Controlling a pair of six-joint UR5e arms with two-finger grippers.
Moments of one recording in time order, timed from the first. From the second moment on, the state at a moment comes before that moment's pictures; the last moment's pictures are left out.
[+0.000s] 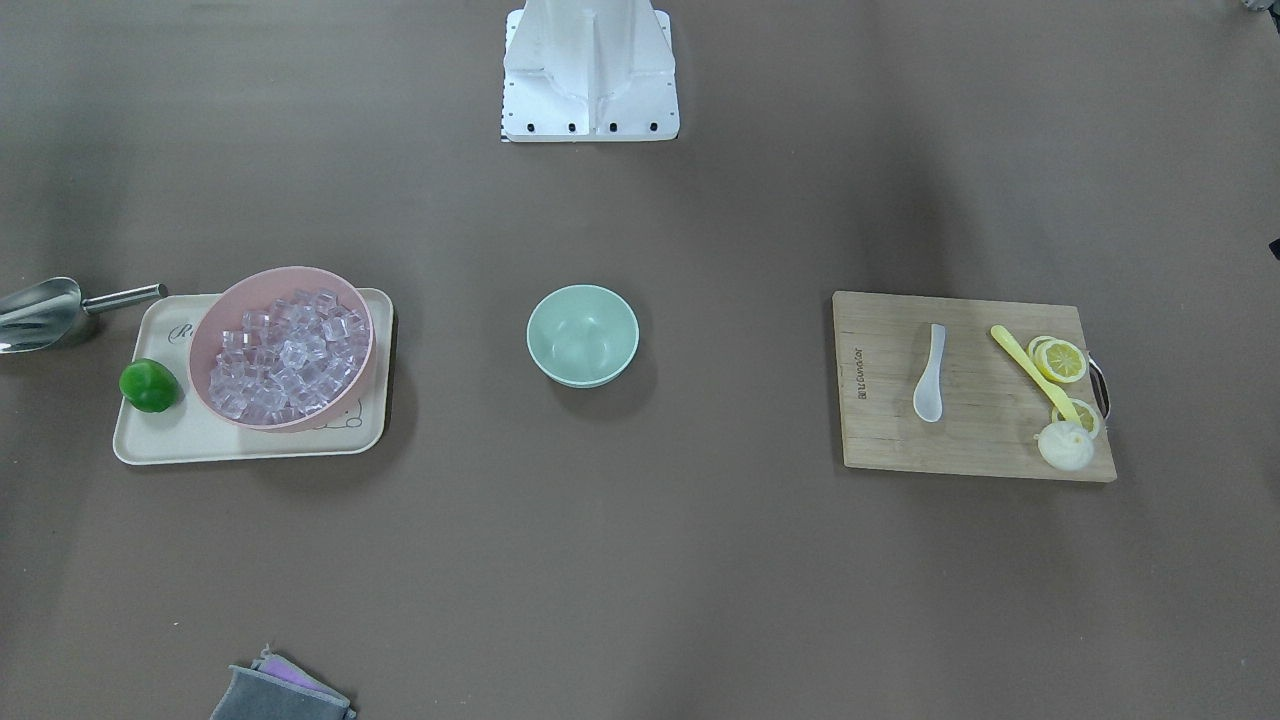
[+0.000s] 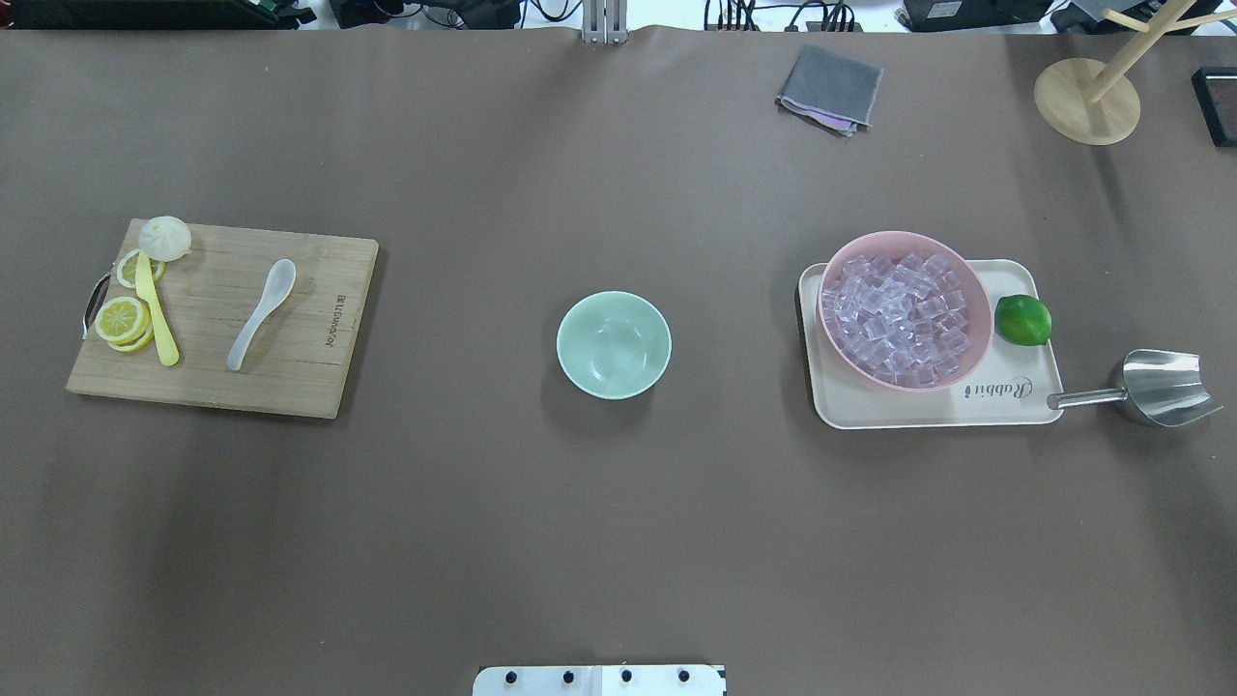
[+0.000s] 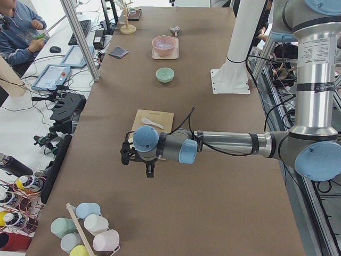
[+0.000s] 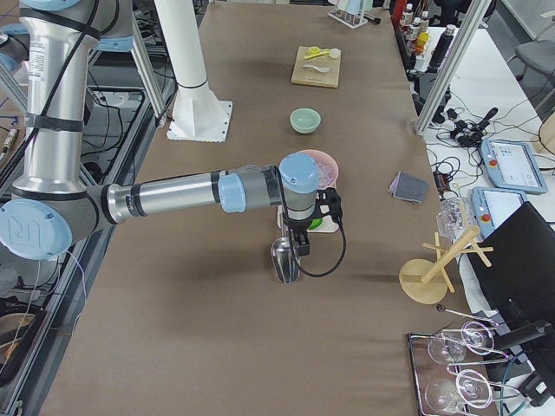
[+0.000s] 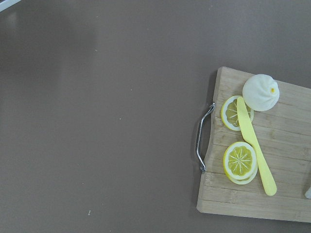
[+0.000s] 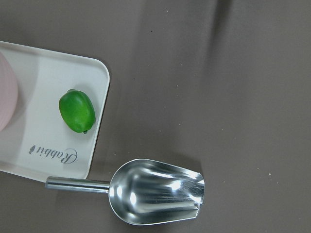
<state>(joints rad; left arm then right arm) -1.54 -1.50 -1.65 -1.74 -2.57 -0.24 1.47 -1.71 1.91 -1.57 2.43 -0.03</state>
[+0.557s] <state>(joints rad) -1.54 -1.48 -1.71 -1.75 -2.55 -0.24 1.47 -1.71 1.91 -1.55 2.41 -0.04</state>
